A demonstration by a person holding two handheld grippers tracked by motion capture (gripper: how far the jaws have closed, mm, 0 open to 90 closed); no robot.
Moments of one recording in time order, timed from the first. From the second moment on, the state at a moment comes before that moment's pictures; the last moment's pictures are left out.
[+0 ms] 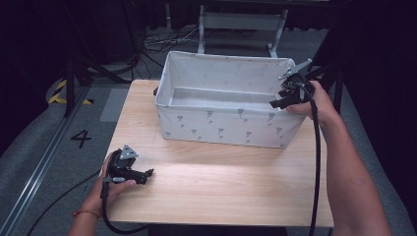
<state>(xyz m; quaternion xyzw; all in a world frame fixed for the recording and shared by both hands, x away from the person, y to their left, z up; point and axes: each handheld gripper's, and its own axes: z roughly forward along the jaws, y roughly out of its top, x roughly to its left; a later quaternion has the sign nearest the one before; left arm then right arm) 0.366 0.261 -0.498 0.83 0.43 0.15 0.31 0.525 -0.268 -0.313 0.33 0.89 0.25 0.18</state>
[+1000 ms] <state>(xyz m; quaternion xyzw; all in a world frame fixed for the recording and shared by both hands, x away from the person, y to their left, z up) 0.366 0.261 -0.498 0.83 0.43 0.15 0.31 0.431 -0.255 -0.251 0.33 0.85 0.34 0.25</state>
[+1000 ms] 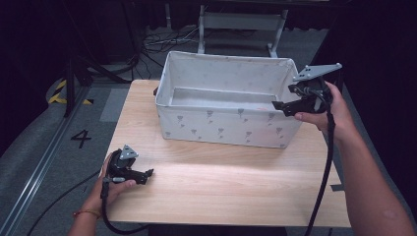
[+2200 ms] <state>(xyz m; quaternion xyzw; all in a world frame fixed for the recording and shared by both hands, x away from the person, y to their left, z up) 0.366 0.261 -0.498 0.83 0.43 0.15 0.31 0.342 -0.298 -0.397 0.30 0.85 0.33 0.27</state>
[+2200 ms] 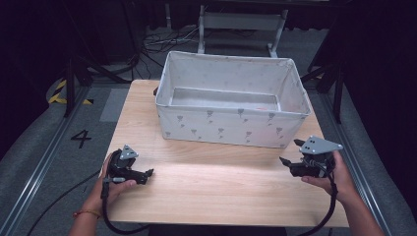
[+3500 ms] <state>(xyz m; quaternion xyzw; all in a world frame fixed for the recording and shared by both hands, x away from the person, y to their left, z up) 0.366 0.260 -0.498 0.83 0.43 0.15 0.31 0.322 -0.367 -0.503 0.43 0.81 0.36 0.18</state>
